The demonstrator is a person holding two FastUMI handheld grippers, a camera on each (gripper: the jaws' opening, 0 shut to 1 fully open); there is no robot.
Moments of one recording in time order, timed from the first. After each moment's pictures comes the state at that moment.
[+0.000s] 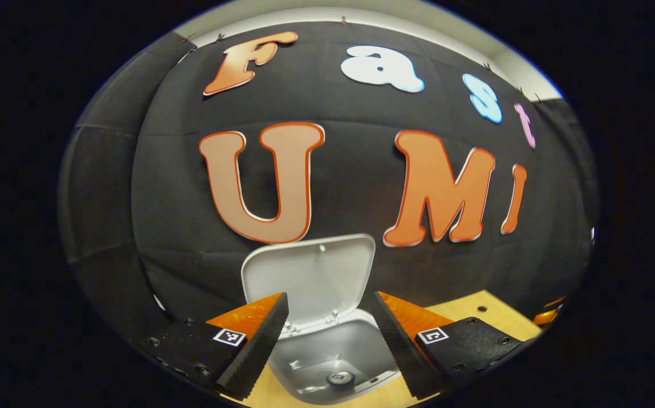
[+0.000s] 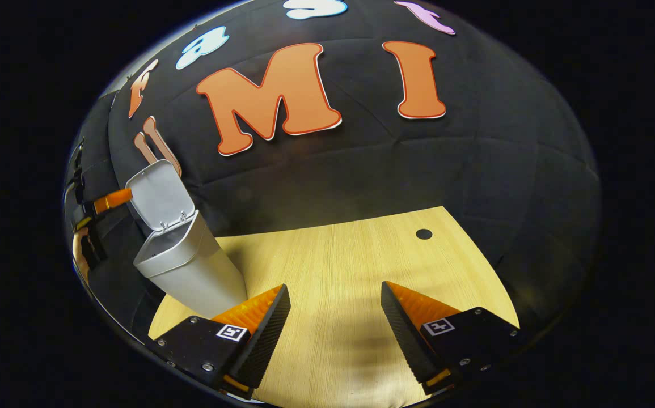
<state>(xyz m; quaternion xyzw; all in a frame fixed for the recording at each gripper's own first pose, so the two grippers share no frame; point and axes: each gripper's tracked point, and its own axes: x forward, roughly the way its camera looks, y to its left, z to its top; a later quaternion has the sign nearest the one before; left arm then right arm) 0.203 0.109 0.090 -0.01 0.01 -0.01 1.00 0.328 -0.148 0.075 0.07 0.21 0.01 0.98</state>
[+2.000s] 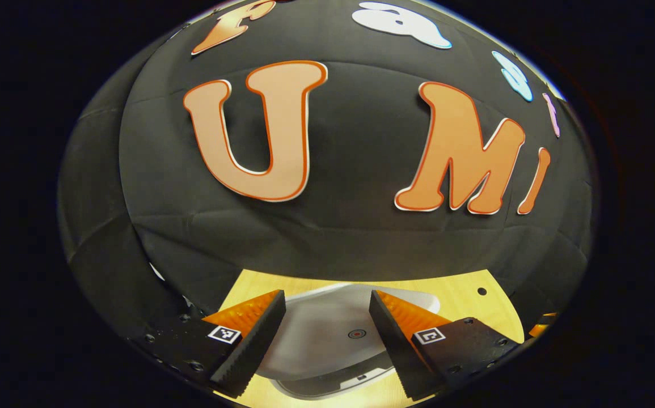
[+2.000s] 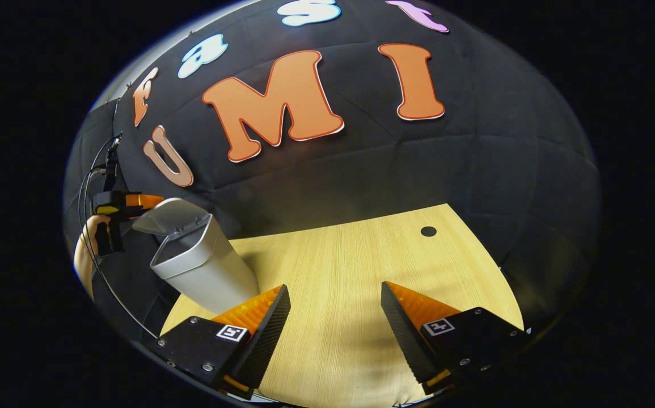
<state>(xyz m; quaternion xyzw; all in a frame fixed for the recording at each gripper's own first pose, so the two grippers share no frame) 0.236 0.094 0.015 -0.01 0.18 0.00 0.98 0.299 -0.149 0.082 0.09 0.21 0.03 0.97</state>
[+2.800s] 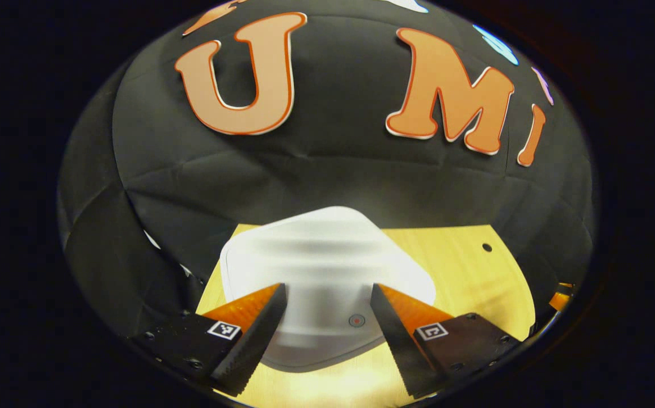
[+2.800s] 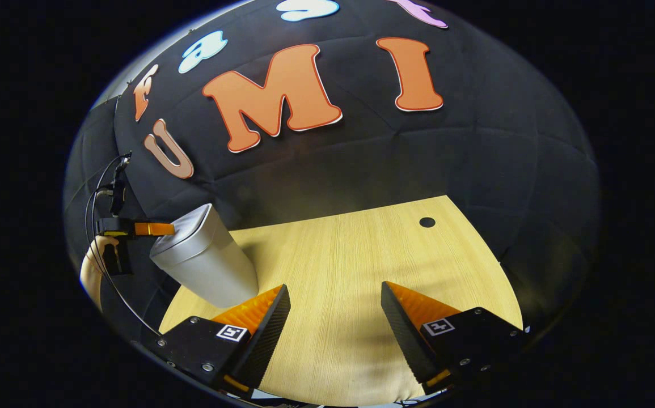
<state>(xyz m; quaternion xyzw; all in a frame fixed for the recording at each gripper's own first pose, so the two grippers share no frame) 0.196 0.084 -0.080 0.02 0.29 -0.01 0.96 0.291 -0.152 0.061 0.09 0.23 0.04 0.97</state>
